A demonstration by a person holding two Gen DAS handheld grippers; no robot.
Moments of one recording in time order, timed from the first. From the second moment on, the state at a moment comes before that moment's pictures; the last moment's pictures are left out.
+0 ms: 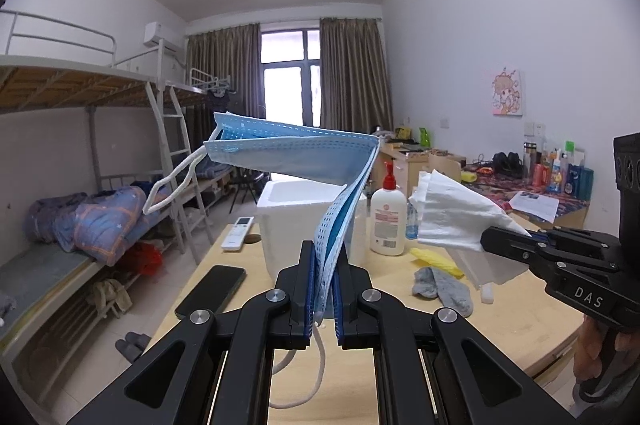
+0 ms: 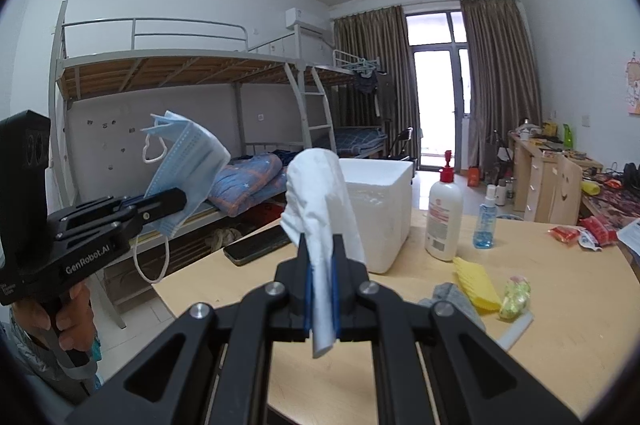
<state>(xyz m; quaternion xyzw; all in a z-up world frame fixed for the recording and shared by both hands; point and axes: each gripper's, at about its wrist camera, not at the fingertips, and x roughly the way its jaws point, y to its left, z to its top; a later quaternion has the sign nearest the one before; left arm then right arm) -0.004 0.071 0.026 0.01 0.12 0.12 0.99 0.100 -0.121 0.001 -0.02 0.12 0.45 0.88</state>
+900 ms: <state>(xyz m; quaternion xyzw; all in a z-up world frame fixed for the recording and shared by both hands) 0.057 0.100 0.046 0.00 0.13 0.12 0.98 0.150 -0.079 0.039 -0.05 0.13 0.43 0.89</state>
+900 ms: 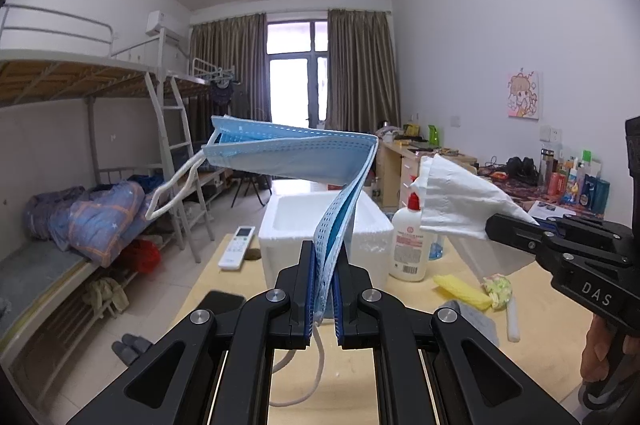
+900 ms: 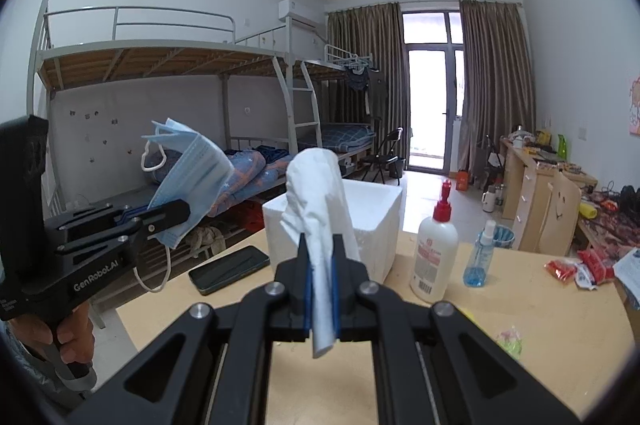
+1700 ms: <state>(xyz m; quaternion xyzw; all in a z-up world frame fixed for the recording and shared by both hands) 0.129 0.135 0.064 0.00 0.15 0.12 0.98 0.210 -0.036 0.062 -0.06 0.14 0.43 0.89</state>
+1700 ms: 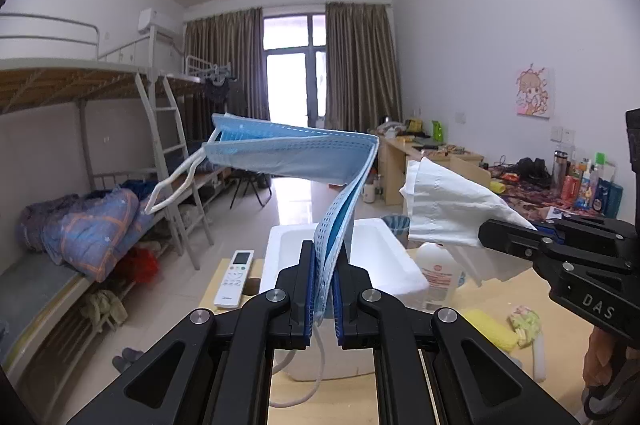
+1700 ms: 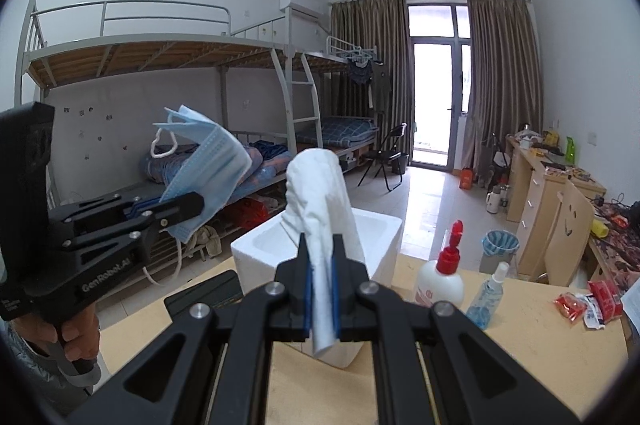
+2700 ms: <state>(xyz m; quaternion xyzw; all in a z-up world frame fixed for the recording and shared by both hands) 0.219 0.168 0.047 -0.02 0.23 0.08 0.97 0.245 -0.015 0.055 -0.06 0.17 0.43 0.89</state>
